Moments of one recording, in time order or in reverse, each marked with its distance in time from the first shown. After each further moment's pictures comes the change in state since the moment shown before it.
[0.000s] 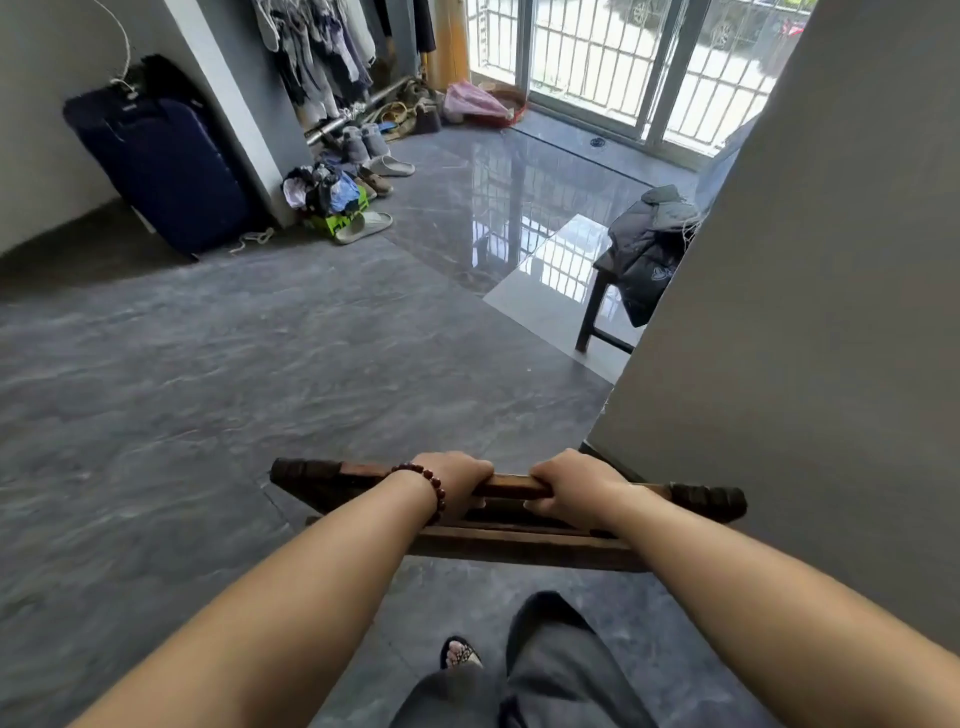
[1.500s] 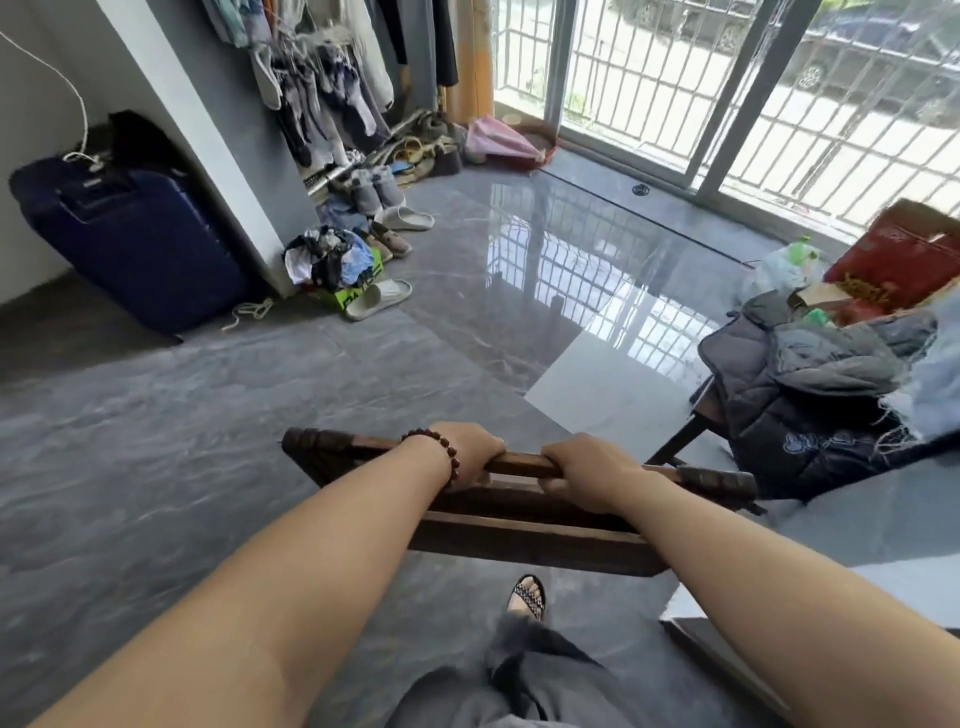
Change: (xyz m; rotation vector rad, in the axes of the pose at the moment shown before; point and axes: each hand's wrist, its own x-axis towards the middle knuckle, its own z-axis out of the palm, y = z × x) left_hand 0.256 -0.366 -0.311 0.059 0.036 0.063; right_hand 0.433 -0.016 -0.301 -0.013 0.103 -0.005
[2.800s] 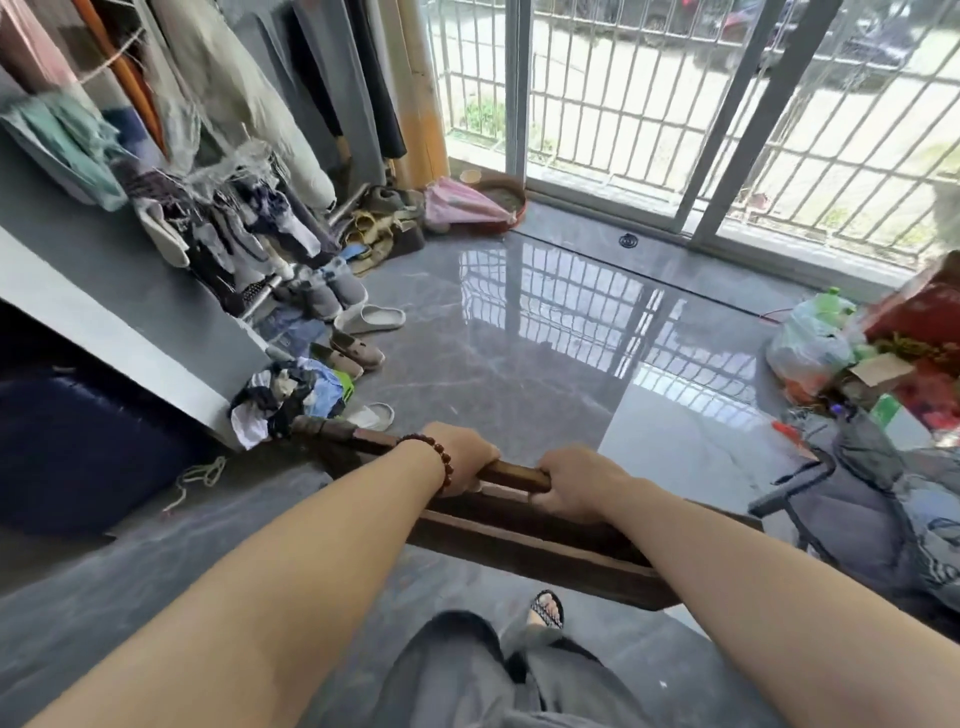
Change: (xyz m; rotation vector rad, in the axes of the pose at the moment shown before) left_hand 0.302 -0.302 -0.296 0.298 -0.079 0.117; right_hand 0.417 0.082 -0.249 0.120 0.035 0.169
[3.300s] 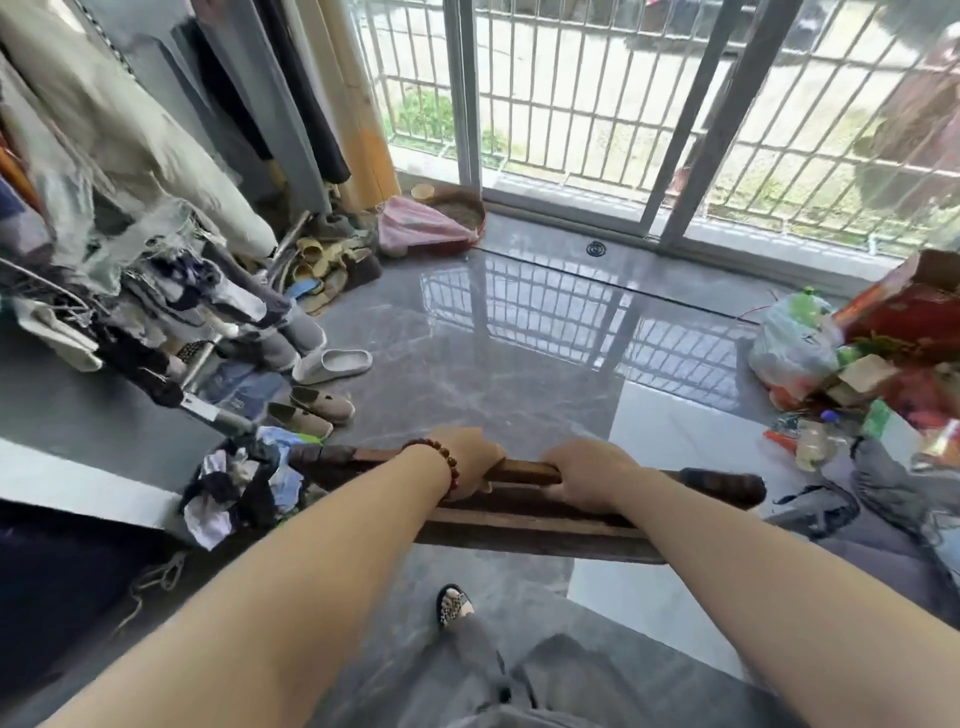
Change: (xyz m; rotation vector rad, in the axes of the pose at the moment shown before) left_hand 0.123 -0.128 -0.087 0.037 0.011 0.103; right_hand 0.139 0.029 -0.111 -0.037 -0.029 0.073
